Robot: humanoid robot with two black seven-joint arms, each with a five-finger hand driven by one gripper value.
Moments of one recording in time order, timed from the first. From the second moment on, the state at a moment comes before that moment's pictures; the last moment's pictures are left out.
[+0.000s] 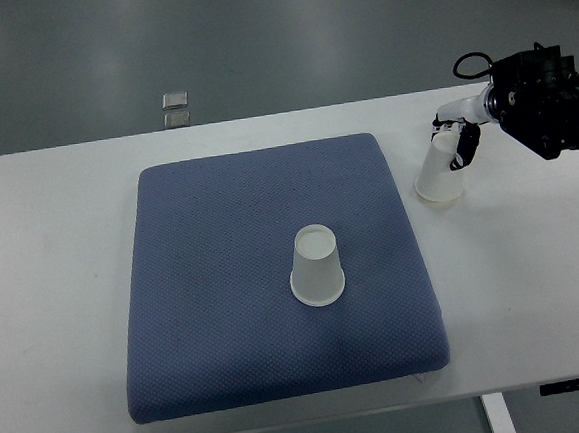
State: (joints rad) left arm 0.00 0.00 0.12 -0.26 0.09 -0.05 0.09; right arm 1.34 -0.18 -0.71 0.28 -0.69 0.41 0.14
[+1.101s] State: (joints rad) left arm 0.00 0.00 0.12 -0.27 0.09 -0.05 0.09; right arm 2.16 -0.35 -0.70 1.14 -0.70 0.61 0.13
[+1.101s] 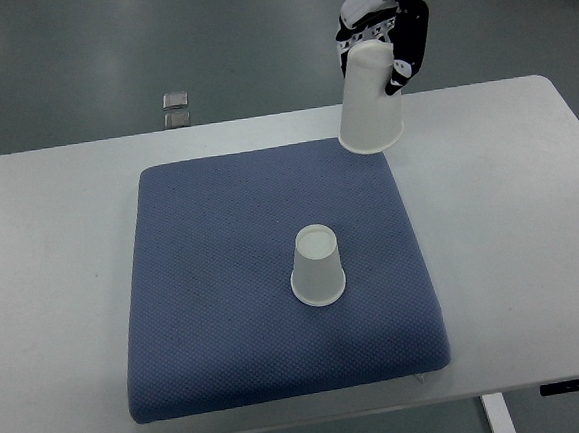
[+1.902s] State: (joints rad) left arm 0.00 0.00 0.12 -0.27 0.09 -0.05 0.09; right arm 2.09 -0.26 -0.64 1.23 -0.59 0.52 0.13
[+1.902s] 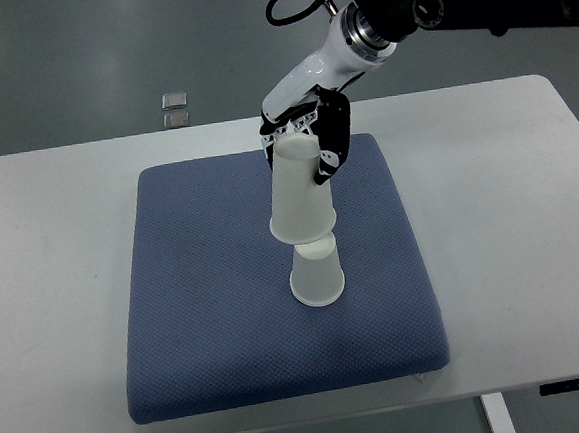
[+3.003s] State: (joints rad) left arm 0.00 0.00 0.12 -0.27 0.09 -0.05 0.09; right arm 2.00 -0.38 -0.66 1.34 -0.52 0.36 0.10
